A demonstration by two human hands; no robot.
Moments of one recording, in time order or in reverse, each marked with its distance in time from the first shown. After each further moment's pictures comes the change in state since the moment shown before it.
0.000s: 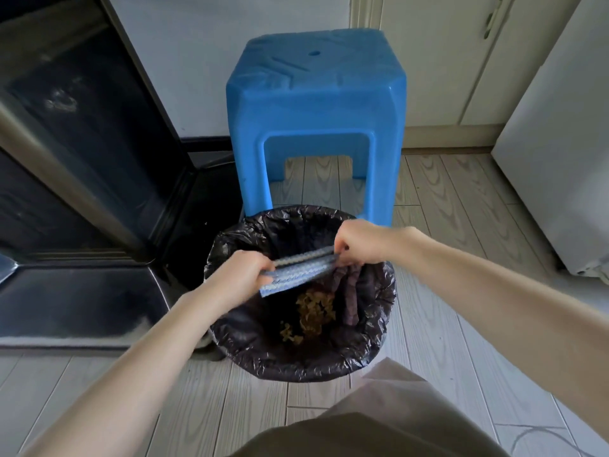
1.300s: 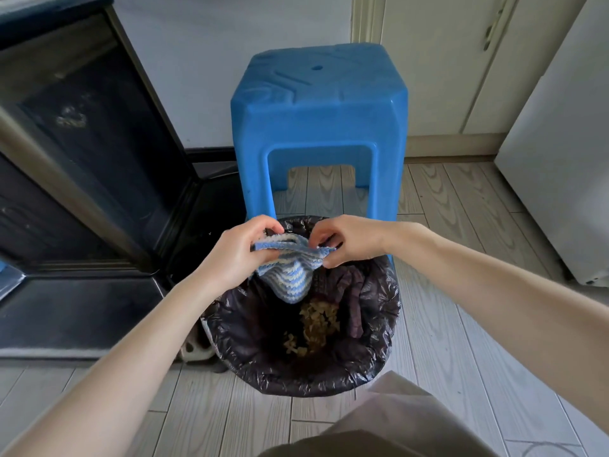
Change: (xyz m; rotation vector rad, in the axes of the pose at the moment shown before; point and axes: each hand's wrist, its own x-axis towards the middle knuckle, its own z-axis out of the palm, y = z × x) left_hand 0.008 -0.001 -0.030 -0.387 0.190 0.071; right_hand -0.005 -0.015 -0.022 0.220 -0.042 -0.210
